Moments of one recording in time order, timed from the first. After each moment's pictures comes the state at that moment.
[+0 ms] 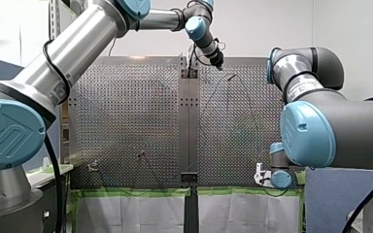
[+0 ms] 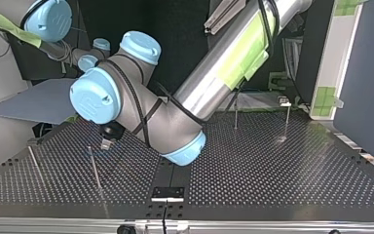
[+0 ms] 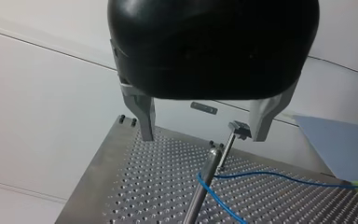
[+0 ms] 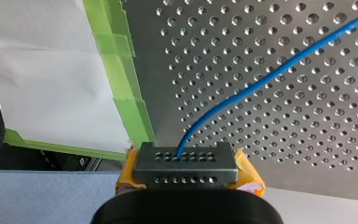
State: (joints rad) left arm -0.74 -2.21 -0.63 -3.72 -1.77 -1.74; right arm 1.71 -0.49 1.60 -0.81 1.65 1.64
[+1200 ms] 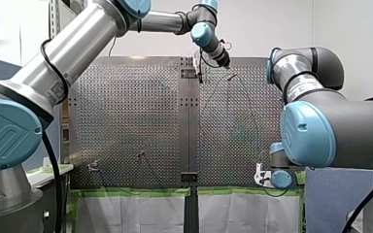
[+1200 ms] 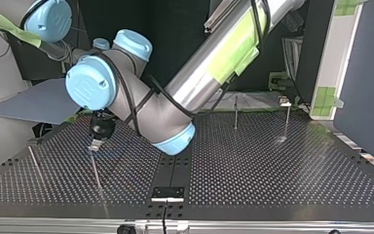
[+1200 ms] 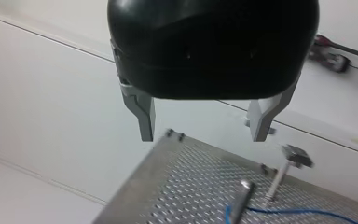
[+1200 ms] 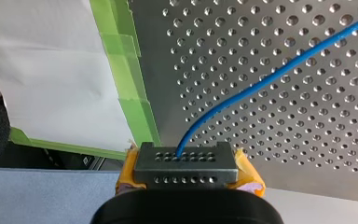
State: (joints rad) left arm -0.77 -2.21 -0.67 -3.54 -1.78 -1.93; right arm 1.71 -0.49 1.60 -0.80 1.65 1.64
